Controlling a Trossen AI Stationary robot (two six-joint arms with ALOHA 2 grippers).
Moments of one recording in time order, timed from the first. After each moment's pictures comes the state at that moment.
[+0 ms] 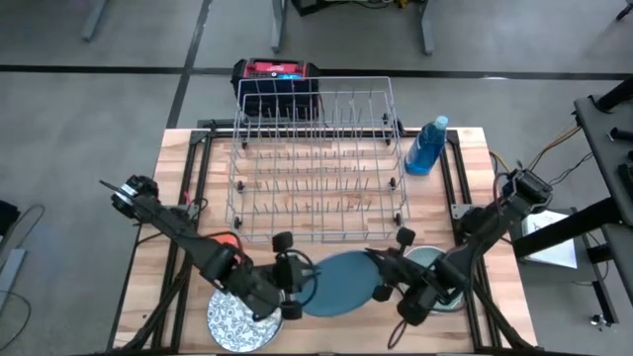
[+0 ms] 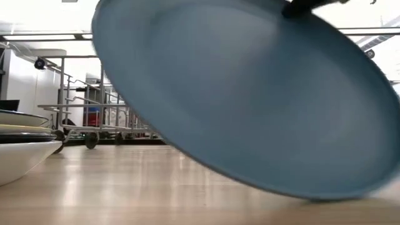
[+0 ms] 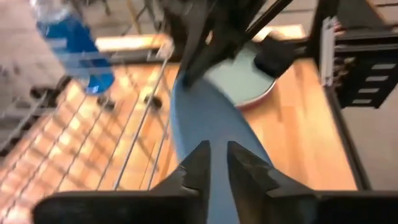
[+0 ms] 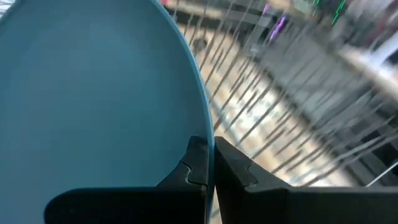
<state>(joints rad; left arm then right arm) -0.61 1.66 1.44 -0.44 -0.72 -0.35 0.77 1.57 1.12 -0.63 1.11 0.60</state>
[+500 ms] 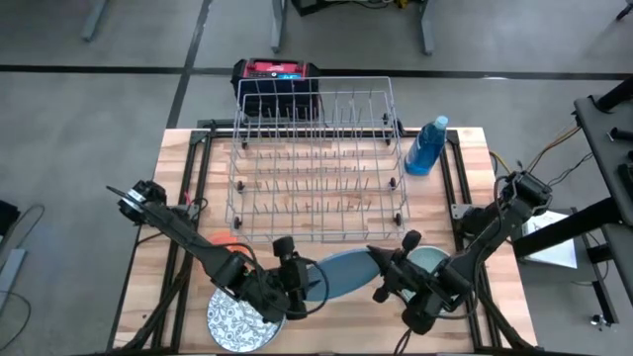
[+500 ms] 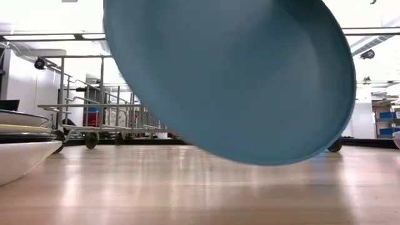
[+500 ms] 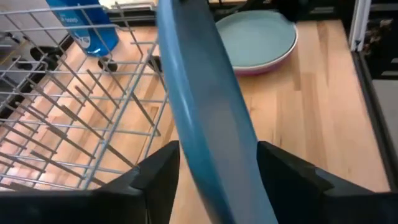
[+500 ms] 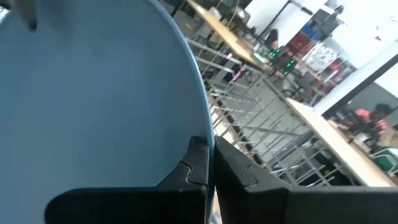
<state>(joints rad) -0.61 1.74 1.44 -0.52 -0.72 -0.47 0.81 1.60 1.14 -0.56 1.31 0.42</state>
